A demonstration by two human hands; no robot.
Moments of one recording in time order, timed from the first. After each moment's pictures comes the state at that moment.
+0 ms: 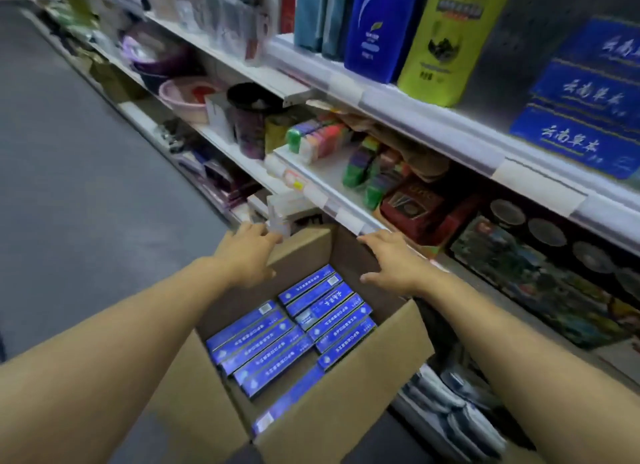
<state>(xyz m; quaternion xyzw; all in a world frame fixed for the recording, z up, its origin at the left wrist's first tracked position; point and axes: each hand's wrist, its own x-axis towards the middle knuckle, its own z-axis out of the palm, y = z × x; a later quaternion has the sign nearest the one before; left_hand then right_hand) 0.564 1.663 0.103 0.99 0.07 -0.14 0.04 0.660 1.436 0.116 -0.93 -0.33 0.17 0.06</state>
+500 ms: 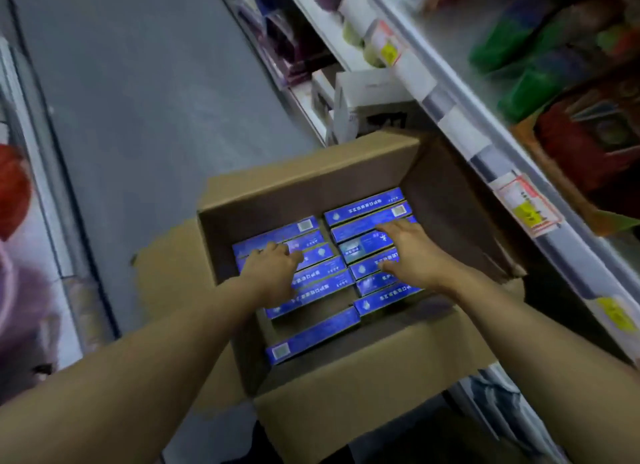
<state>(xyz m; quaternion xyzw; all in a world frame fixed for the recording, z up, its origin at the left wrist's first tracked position) 0.544 1.654 -0.127 0.92 0.15 -0.33 0.11 0.709 1.486 -0.096 -0.86 -0.38 0.34 0.04</state>
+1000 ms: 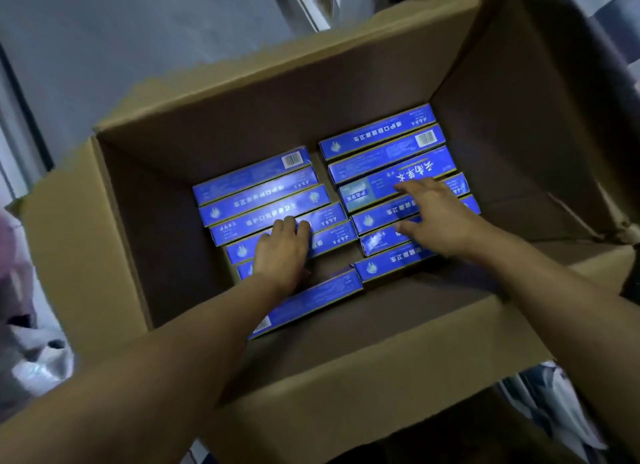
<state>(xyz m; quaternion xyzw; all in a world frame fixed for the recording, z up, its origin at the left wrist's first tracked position) 0.556 1.594 -0.271 0.92 0.23 -0.31 0.09 0.742 1.463 -0.215 -0.85 -0.36 0.38 0.05</state>
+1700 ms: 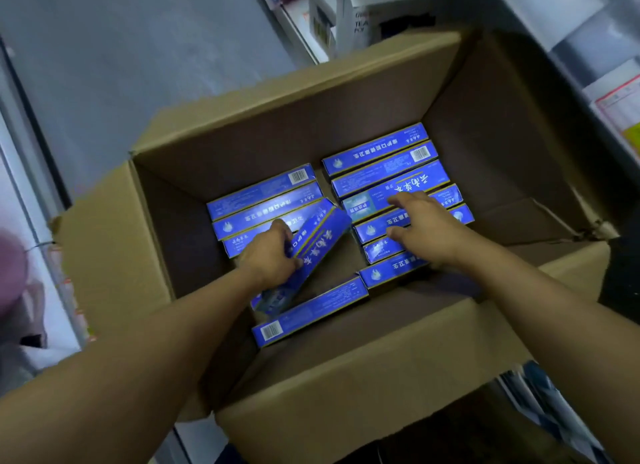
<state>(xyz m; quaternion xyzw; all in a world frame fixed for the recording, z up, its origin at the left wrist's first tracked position) 0.544 1.633 -0.248 0.81 0.39 -0.23 0.36 0.721 1.472 -0.192 -0.86 -0.31 0.39 0.09</state>
